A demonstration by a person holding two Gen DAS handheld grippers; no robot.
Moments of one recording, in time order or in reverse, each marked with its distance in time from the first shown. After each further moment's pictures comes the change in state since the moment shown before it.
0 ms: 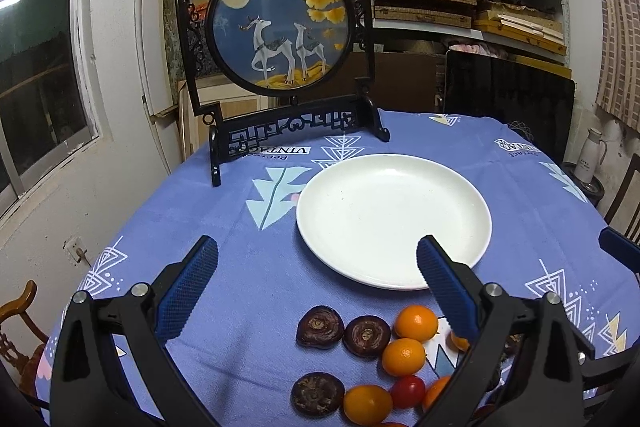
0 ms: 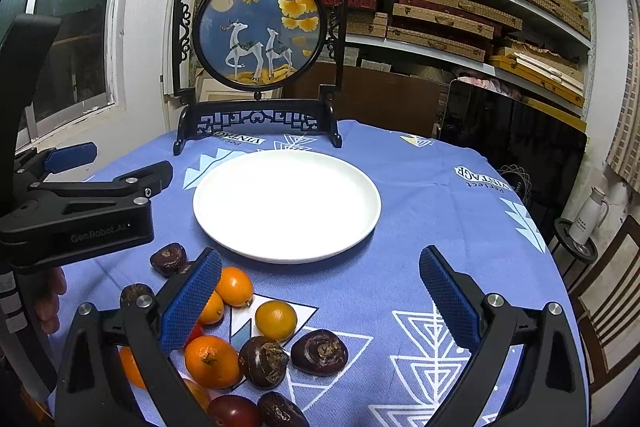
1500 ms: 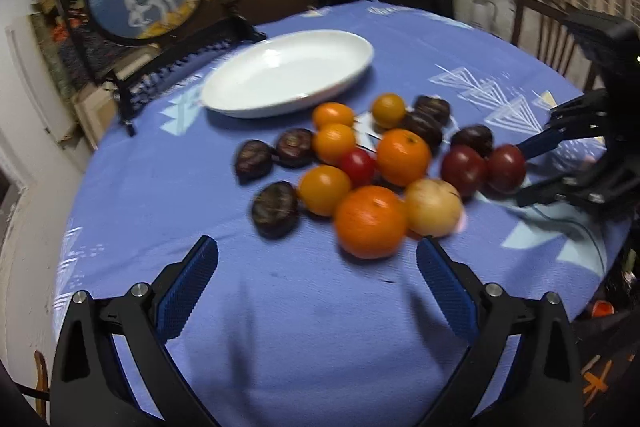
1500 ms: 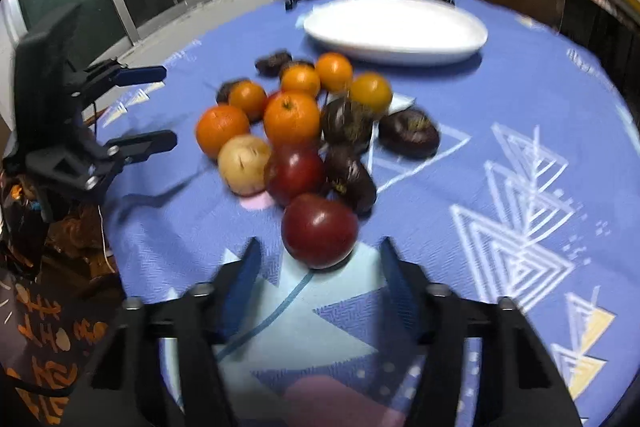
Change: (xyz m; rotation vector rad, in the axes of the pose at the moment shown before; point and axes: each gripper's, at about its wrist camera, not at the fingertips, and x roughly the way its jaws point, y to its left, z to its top) left arm -0.042 0.001 -0.114 0.427 0.225 -0.335; right arm -0.010 -0.012 -0.105 -0.100 0.451 0.465
